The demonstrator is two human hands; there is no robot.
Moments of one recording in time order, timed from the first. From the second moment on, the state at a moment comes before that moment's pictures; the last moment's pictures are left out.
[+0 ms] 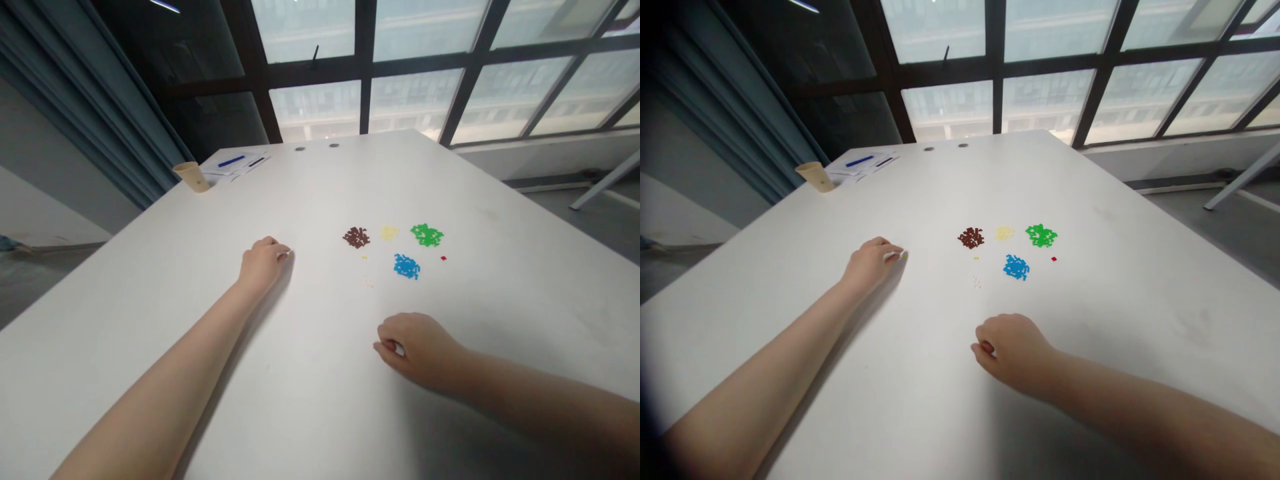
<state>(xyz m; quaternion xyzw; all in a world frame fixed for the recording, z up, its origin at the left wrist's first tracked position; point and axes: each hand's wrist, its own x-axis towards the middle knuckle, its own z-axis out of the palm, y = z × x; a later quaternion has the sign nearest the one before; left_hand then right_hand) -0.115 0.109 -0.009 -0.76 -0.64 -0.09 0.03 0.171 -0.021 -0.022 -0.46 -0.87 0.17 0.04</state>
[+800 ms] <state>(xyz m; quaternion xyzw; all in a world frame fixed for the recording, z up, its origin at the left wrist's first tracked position) -0.007 0.010 -0.016 -0.30 -0.32 -0.27 -0.86 0.177 -0.018 -0.025 -0.43 -0.88 0.18 0.04</state>
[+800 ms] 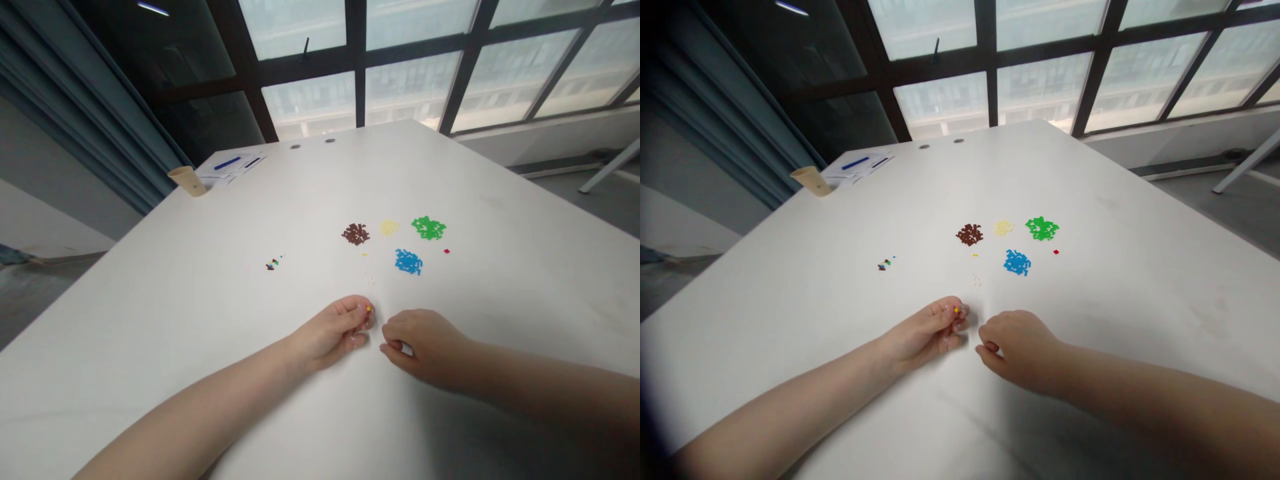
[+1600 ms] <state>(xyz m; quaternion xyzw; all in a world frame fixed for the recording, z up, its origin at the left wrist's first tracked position) -0.010 0.016 -0.019 -0.33 -0.30 -0.29 -0.84 0.178 -0.016 -0.028 -0.43 -0.88 0.17 0.03</state>
